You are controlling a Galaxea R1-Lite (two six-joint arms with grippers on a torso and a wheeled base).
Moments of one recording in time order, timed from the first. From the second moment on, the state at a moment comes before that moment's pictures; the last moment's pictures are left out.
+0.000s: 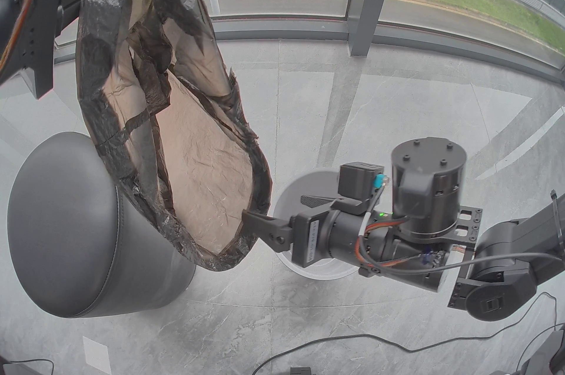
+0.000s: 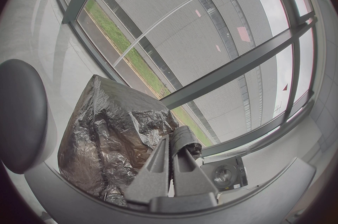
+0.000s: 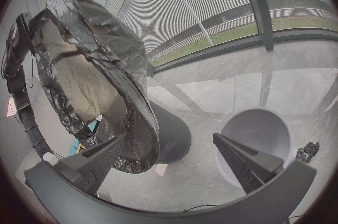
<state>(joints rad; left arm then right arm) -1.00 1.23 -1.25 -0.17 0.54 -0.71 0.90 1.81 -0.86 -0.73 -0.07 0.36</state>
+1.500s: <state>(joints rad) -1.03 1.14 -1.20 -0.17 0.49 -0.77 1.07 2.09 -1.17 -0.67 -0.18 0.36</state>
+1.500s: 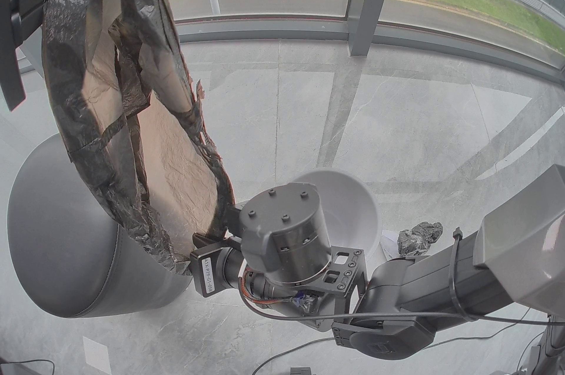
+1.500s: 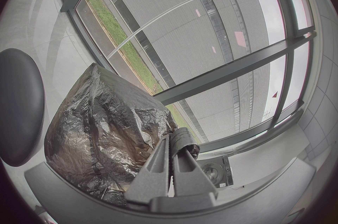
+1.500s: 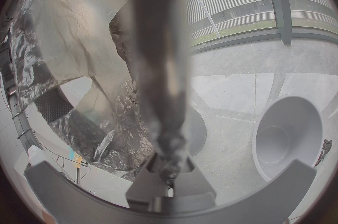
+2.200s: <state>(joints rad) -0.93 1.12 -0.97 -0.20 0.21 -0.82 0.94 1.73 -0.95 -0.25 -0.01 0.24</state>
